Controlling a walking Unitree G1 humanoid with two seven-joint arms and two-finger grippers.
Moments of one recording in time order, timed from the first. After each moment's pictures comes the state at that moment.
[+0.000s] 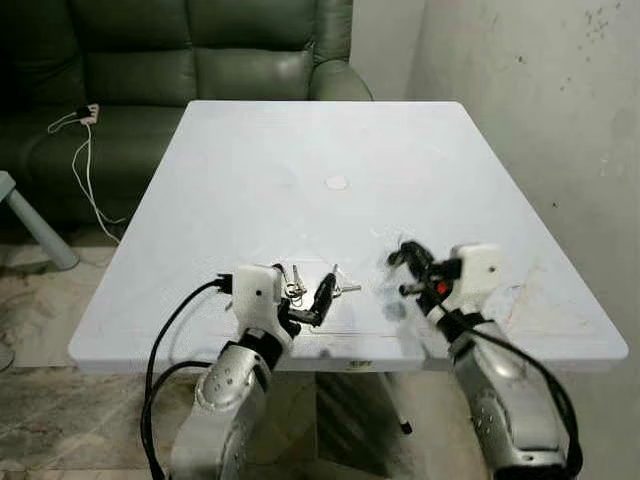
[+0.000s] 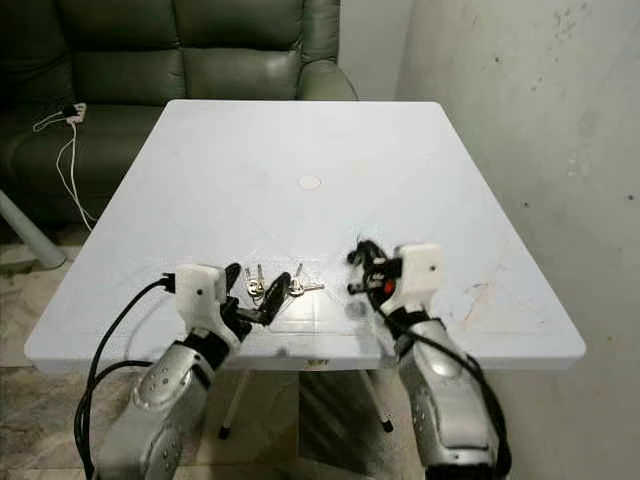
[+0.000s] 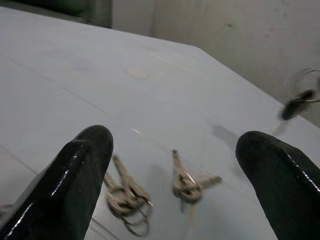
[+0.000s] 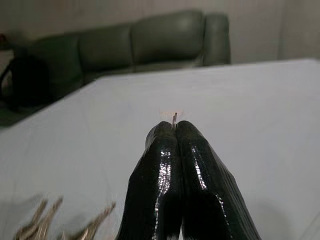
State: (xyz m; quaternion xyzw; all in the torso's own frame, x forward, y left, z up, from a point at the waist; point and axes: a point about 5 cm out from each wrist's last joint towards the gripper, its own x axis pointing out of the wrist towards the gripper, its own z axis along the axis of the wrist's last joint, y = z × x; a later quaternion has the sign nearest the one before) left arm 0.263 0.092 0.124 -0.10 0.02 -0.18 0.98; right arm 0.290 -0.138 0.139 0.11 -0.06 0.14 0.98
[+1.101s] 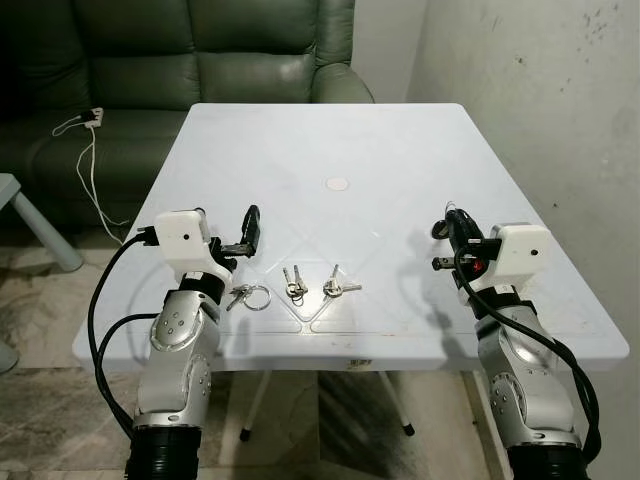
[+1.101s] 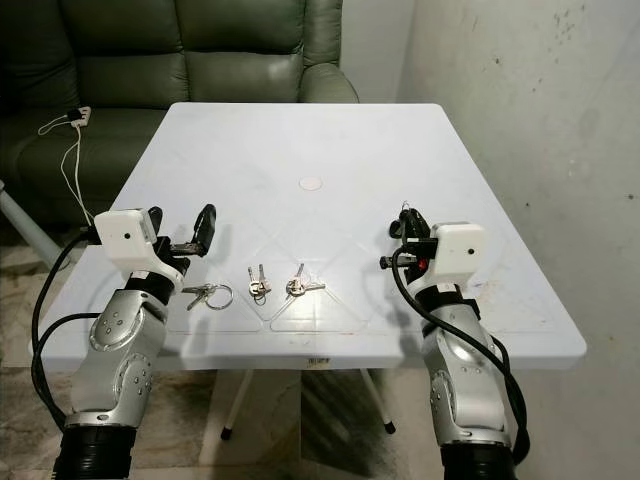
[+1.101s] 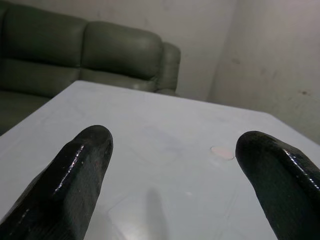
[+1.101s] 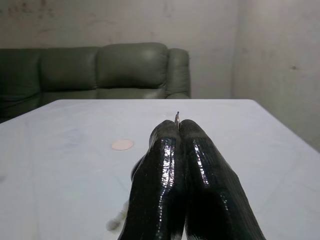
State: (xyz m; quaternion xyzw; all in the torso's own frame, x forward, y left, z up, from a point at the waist) left arm 0.310 0.156 0.155 -0.09 -0.08 -0.05 0.99; right arm 0.300 -0.162 0.147 0.05 -0.11 0.07 0.99
